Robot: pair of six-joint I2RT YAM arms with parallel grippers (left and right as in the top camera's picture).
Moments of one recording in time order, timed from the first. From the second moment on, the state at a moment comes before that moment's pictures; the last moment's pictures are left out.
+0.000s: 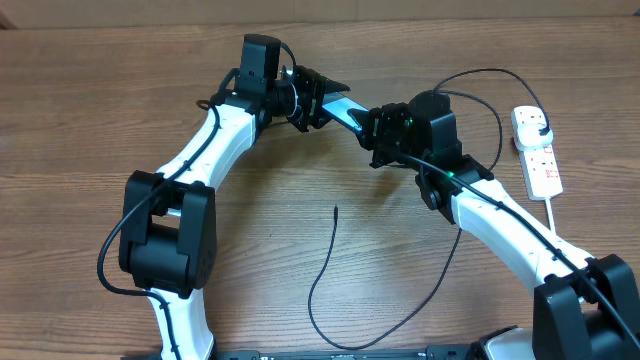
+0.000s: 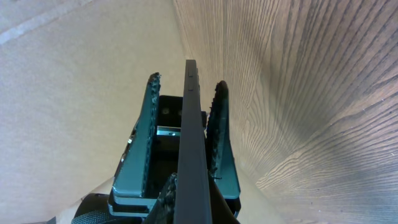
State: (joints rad) left arm -0.28 2.05 1.52 -0.21 0.81 -1.53; right arm 0.38 1.58 0.96 0.16 -0.35 1.90
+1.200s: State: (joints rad) left arm -0.28 2.05 1.52 -0.20 0.81 -1.48; right arm 0.40 1.58 0.96 0.19 -0.32 1.96
